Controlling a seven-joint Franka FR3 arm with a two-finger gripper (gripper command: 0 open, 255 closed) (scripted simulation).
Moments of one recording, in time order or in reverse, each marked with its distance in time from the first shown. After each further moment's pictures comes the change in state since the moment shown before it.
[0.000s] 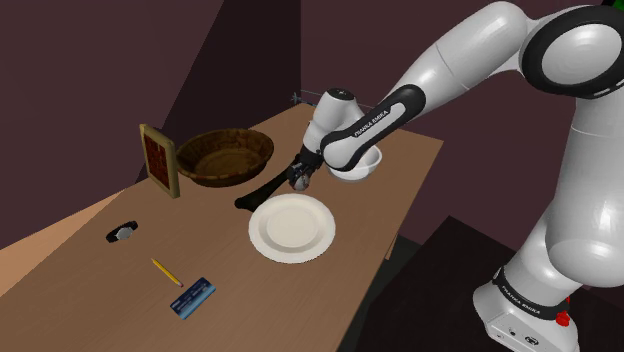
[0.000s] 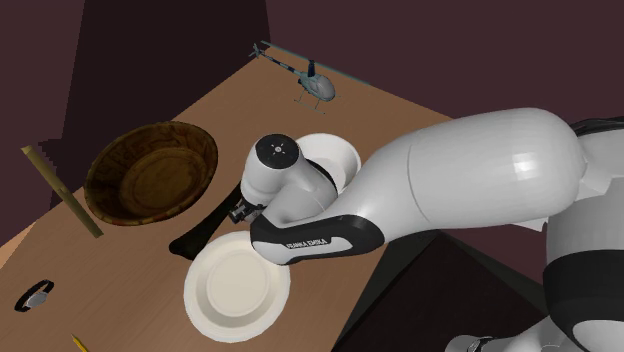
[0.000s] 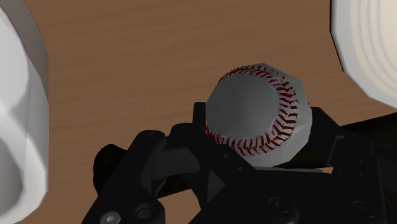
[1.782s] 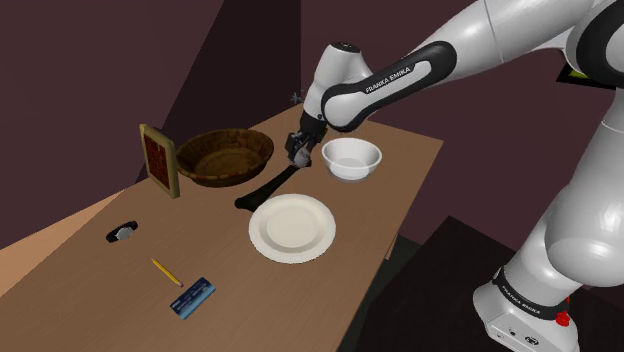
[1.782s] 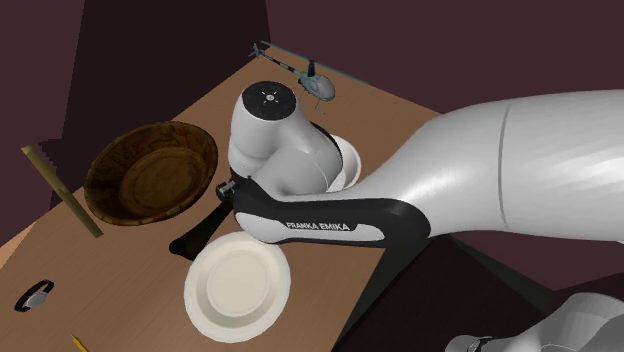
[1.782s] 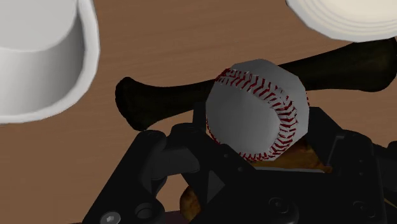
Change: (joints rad) arm -0.019 -0.168 0.023 0.071 0.051 -0.237 -0.029
